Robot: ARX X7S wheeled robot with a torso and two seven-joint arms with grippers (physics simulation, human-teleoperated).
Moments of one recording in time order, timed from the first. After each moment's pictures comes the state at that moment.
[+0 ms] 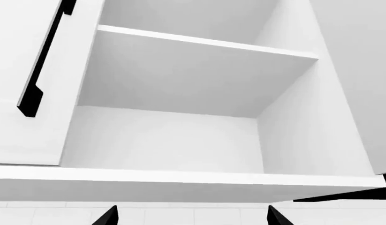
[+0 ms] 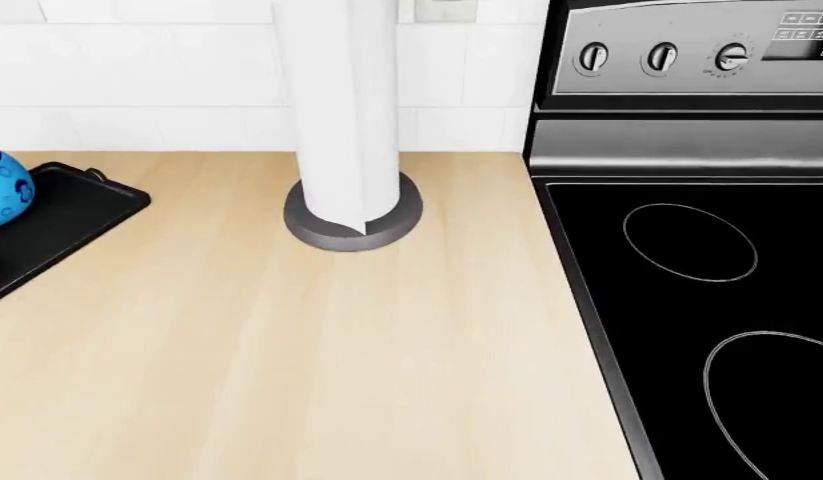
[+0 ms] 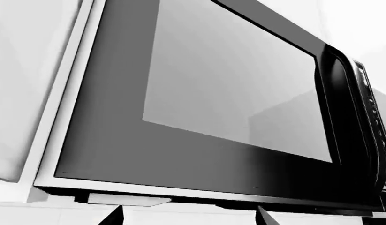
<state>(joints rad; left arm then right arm) -1.16 -0.79 -0.27 0.95 -1.74 -0.88 -0.98 2.34 1.36 -1.22 -0.74 1.65 0.62 1.26</state>
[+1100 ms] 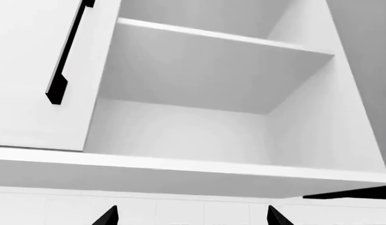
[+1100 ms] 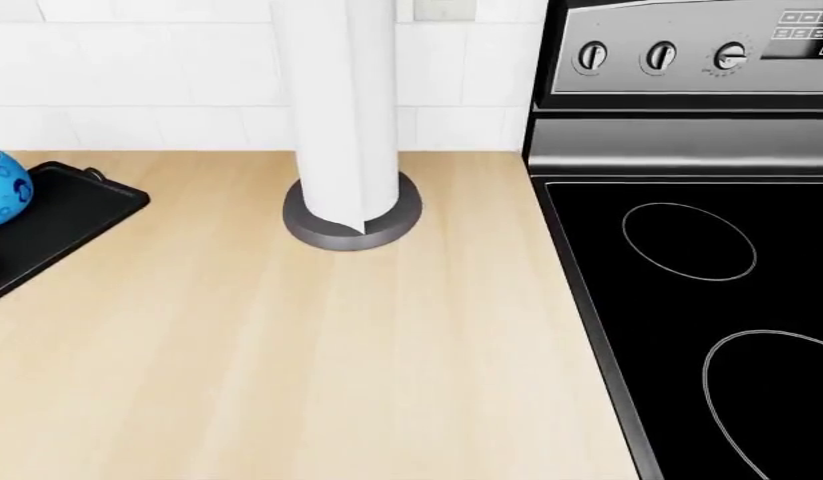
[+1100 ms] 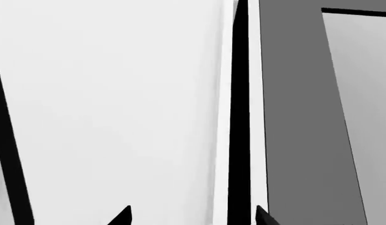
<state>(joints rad) -1.00 -0.81 -0.43 0.96 -1.74 -0.87 -0.90 2.14 0.57 -0.61 -0.03 1.25 0.89 0.71</state>
